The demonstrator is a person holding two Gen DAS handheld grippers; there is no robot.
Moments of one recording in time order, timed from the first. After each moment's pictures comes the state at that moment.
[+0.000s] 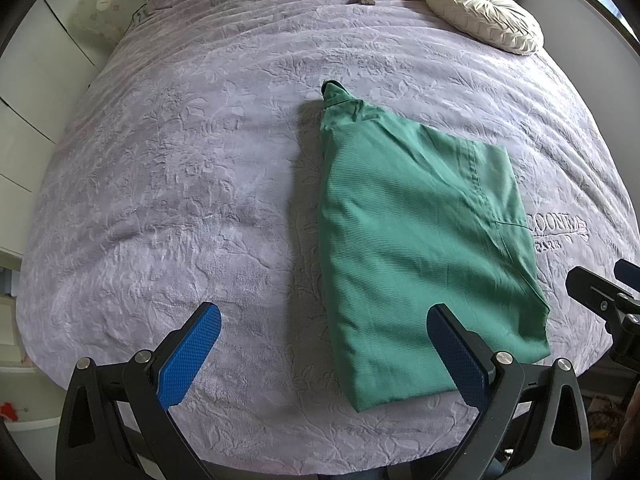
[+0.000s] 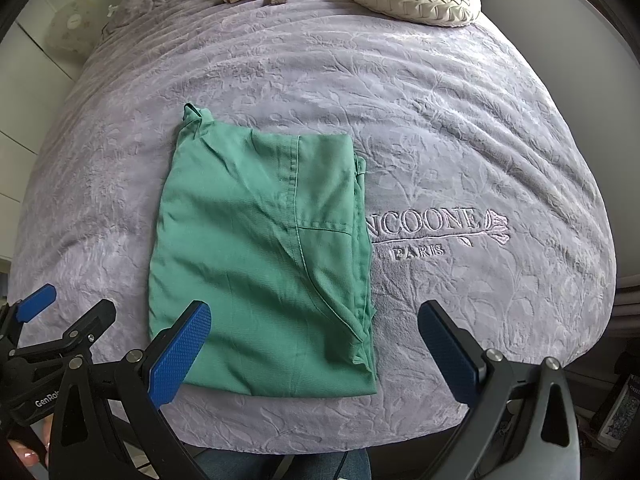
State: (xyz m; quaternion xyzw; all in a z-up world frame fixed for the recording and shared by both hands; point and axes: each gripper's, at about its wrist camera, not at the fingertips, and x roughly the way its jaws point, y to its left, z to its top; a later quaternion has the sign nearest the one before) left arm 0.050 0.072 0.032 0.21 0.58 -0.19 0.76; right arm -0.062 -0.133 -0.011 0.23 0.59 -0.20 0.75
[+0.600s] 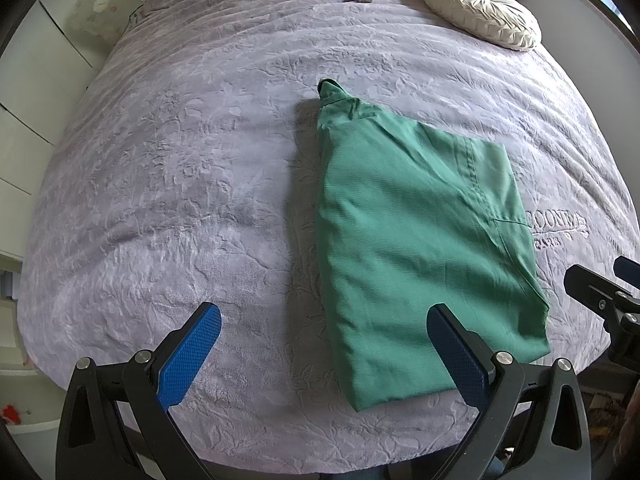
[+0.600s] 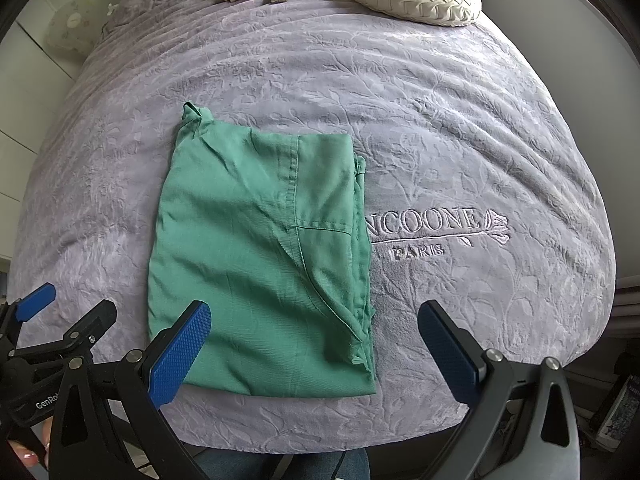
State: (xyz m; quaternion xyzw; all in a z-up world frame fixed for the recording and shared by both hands) left arm 0.049 0.070 0.032 0.21 0.58 -0.19 0.76; right arm -0.061 -0.132 -0.011 0.23 0.59 -0.20 0.75
